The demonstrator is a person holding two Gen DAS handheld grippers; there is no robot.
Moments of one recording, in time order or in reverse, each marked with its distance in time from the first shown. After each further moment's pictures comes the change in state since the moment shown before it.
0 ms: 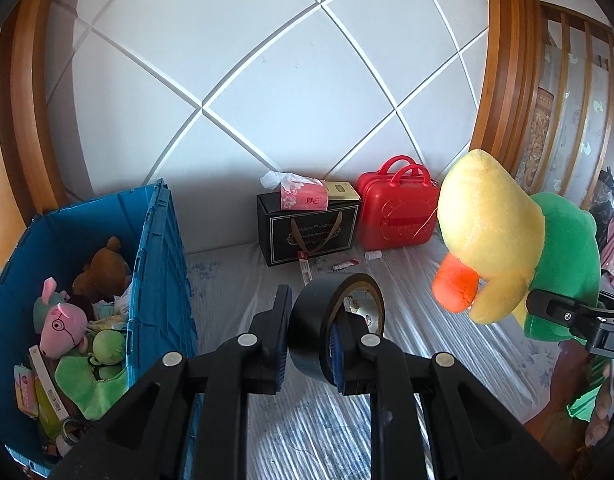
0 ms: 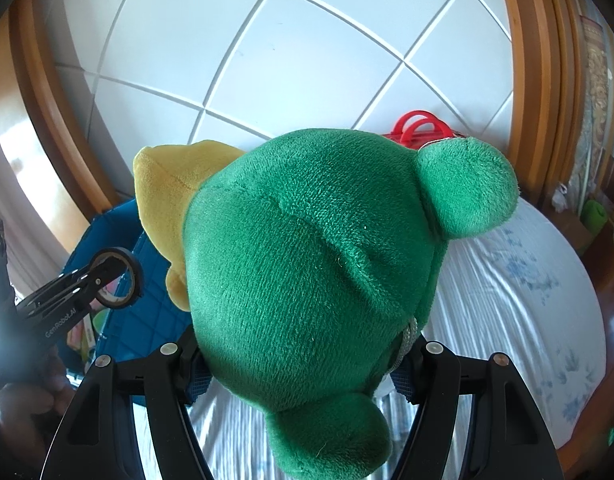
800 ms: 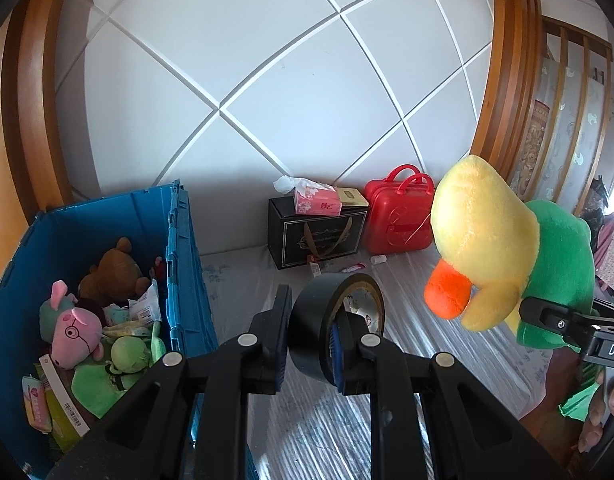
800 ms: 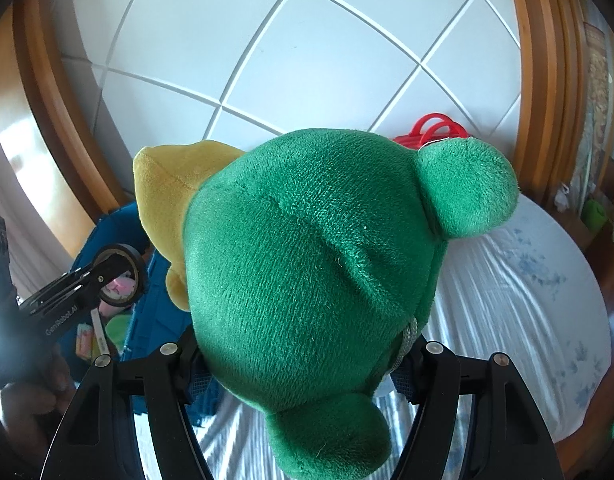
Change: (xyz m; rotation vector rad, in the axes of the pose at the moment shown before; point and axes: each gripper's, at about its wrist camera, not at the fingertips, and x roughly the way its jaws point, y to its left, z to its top) left arm -0.018 0.065 0.000 -0.023 -0.010 -0.045; right arm 0.004 0.064 -0.003 0.007 -0.001 -0.016
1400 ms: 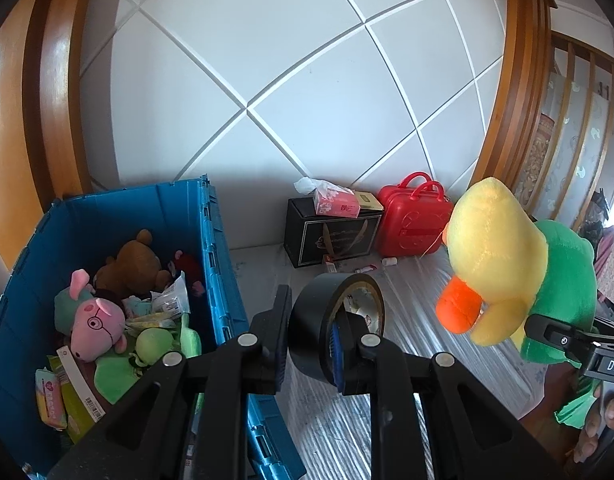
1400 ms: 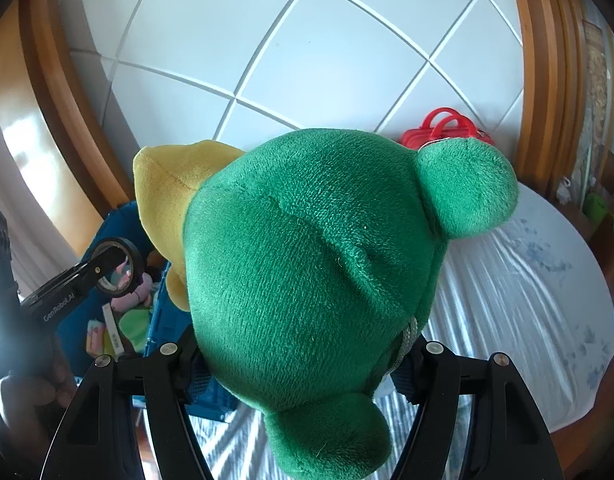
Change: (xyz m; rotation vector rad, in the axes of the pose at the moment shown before) left arm -0.025 0.051 -0.009 -0.043 -0.016 0.005; right arm 0.002 0.042 -0.021 0.008 0.007 0.001
